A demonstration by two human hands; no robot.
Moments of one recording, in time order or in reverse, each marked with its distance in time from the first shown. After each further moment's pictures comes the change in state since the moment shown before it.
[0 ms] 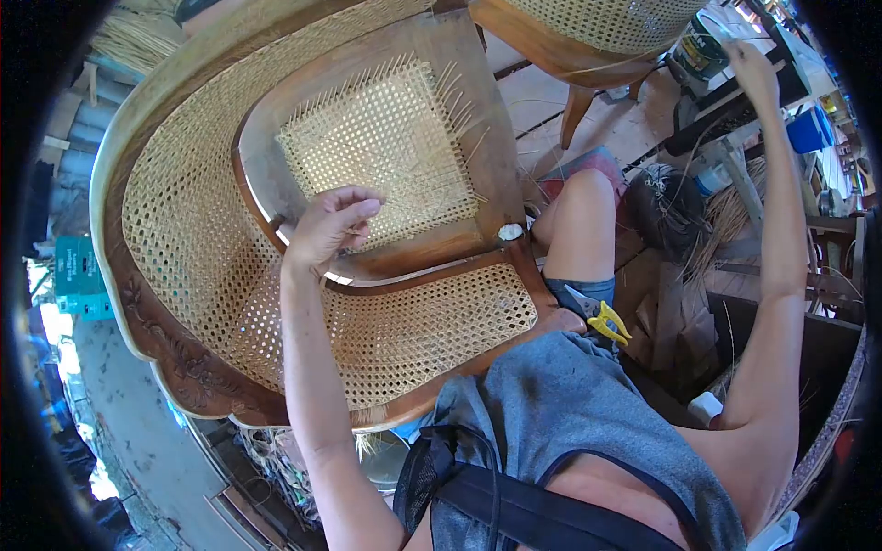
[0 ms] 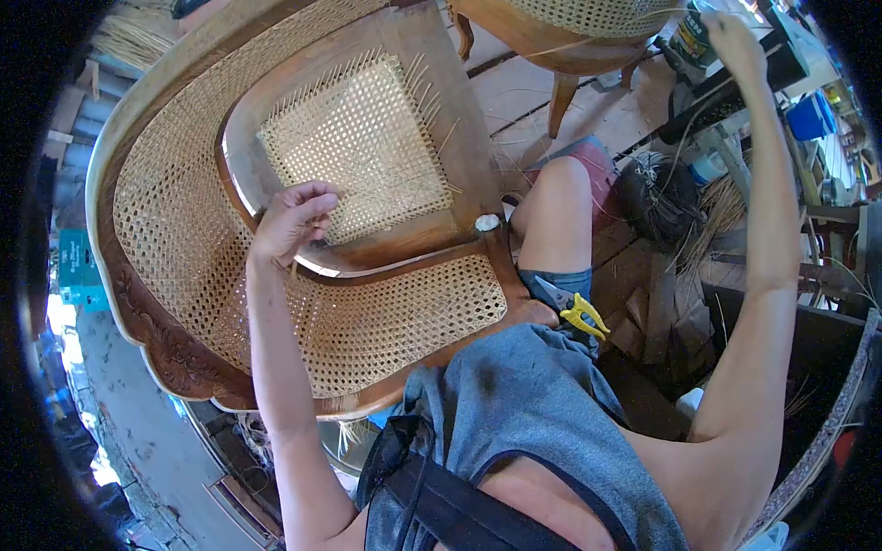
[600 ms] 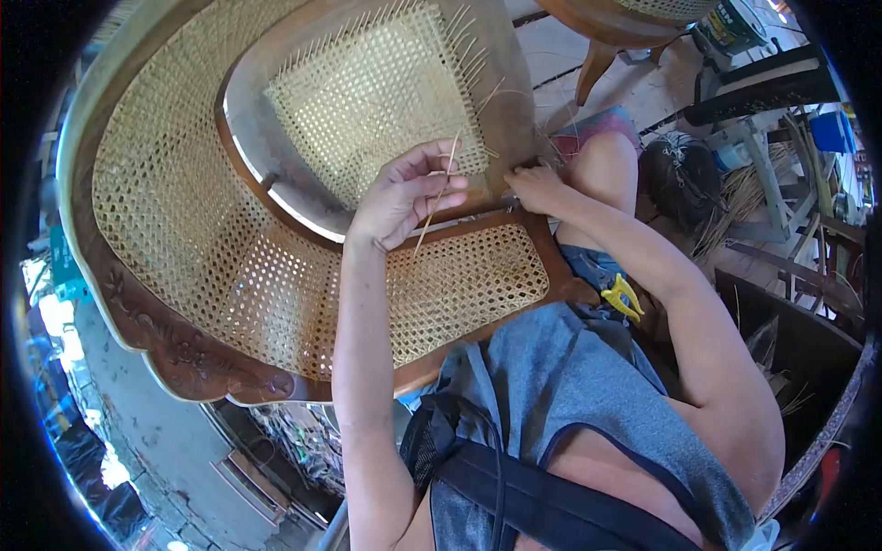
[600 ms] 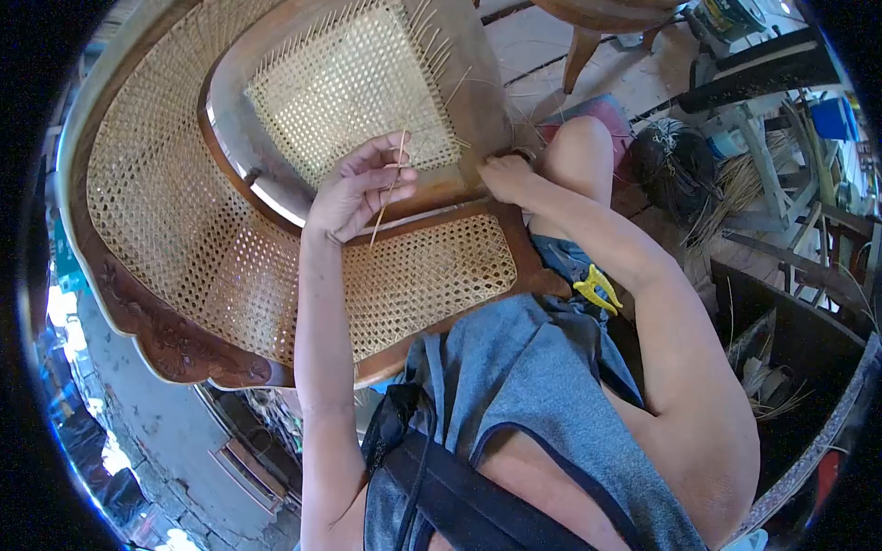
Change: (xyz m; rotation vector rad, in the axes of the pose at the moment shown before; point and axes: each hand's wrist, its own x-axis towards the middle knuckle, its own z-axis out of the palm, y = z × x) left_hand 0.026 -0.043 0.071 -0.705 -0.415 0.083; right_hand -0.305 -0.342 0.183 0.379 -0.789 -0.704
